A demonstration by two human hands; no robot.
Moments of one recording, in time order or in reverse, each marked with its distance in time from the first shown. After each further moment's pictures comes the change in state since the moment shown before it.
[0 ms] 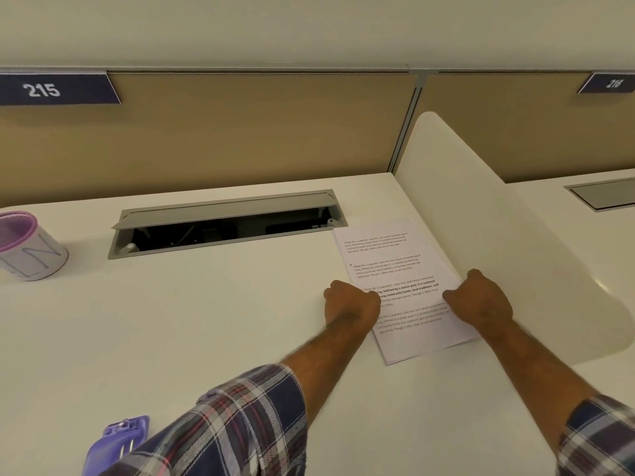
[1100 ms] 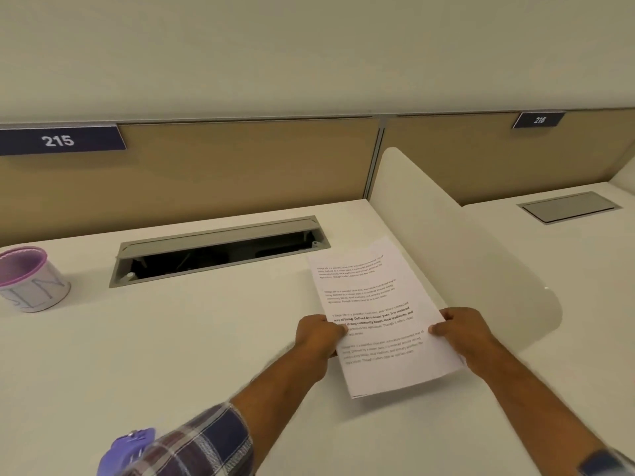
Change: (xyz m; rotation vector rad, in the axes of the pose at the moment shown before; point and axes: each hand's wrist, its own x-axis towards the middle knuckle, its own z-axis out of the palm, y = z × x) left_hand -0.041 -0.034 -0.044 -0.460 -0.256 -0.072; right_hand -0.088 0.024 -0.029 0.788 -0.179 0.064
